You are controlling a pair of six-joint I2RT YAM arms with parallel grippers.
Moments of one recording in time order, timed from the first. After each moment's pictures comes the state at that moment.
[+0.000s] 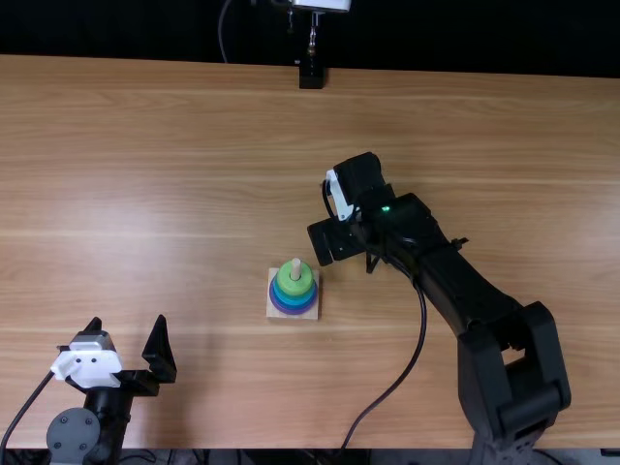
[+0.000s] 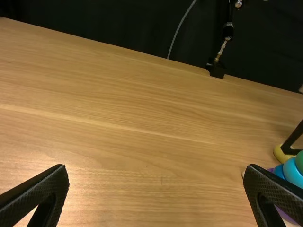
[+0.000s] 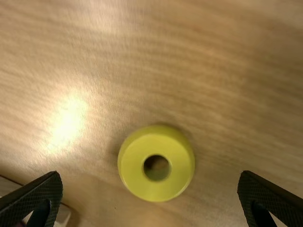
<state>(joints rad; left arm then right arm) -0.06 0.01 0.08 -0.24 0.01 -0.29 0.41 2.02 1.47 -0.65 -0.03 0.00</state>
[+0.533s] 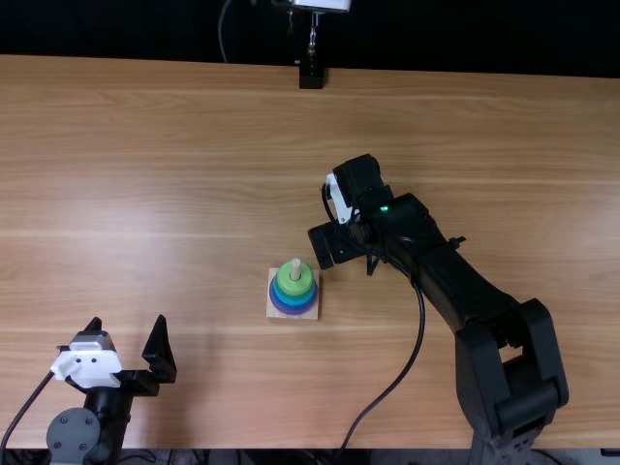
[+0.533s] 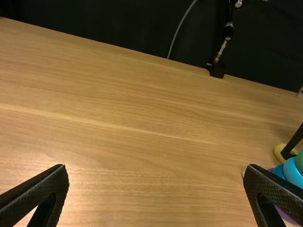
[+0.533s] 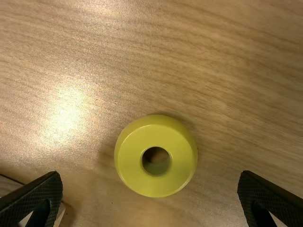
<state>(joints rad) -0.06 0.01 0.08 -0.24 0.01 -0.29 0.41 2.03 1.47 -0.66 -0.03 0.00</state>
